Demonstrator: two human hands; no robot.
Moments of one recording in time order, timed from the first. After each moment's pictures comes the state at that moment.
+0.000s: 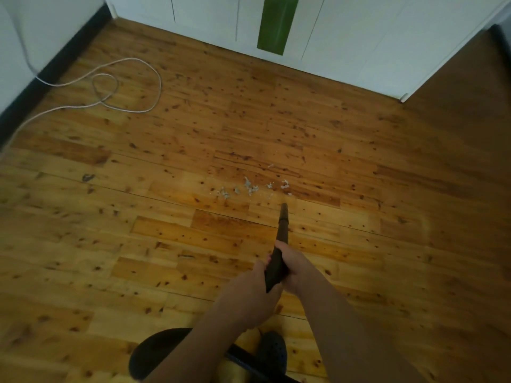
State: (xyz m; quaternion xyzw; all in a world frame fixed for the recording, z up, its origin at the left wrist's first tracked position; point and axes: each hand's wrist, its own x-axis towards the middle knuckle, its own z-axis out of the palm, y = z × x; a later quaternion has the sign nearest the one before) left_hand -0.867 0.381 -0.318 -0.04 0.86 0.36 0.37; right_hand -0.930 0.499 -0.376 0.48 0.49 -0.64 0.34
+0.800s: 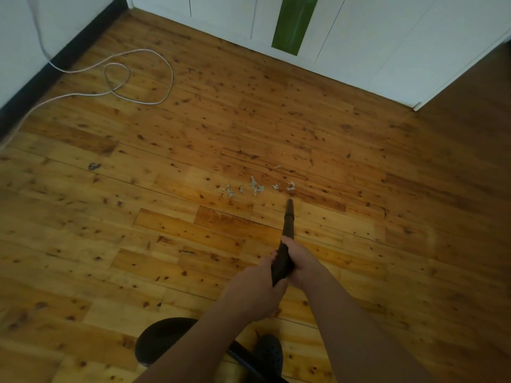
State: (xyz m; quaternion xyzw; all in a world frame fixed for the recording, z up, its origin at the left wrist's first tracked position) left_hand -0.879 0.381 -0.334 -0.05 0.85 0.39 0.36; right_hand -0.950 0.497 -0.386 0.49 0.49 -0.64 0.33
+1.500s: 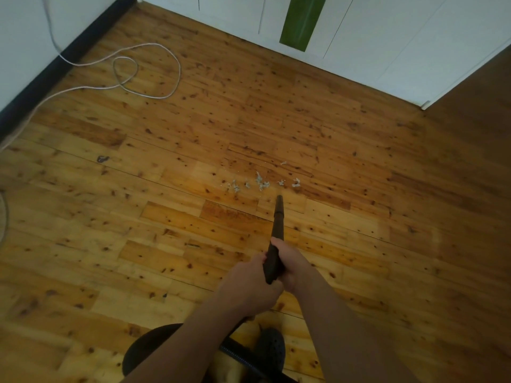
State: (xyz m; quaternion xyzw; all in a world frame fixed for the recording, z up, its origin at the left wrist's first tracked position) left_hand -0.868 0.357 -0.326 -0.10 0.81 0.44 0.38; right_hand -0.925 0.467 -0.378 0.45 0.51 -0.63 0.36
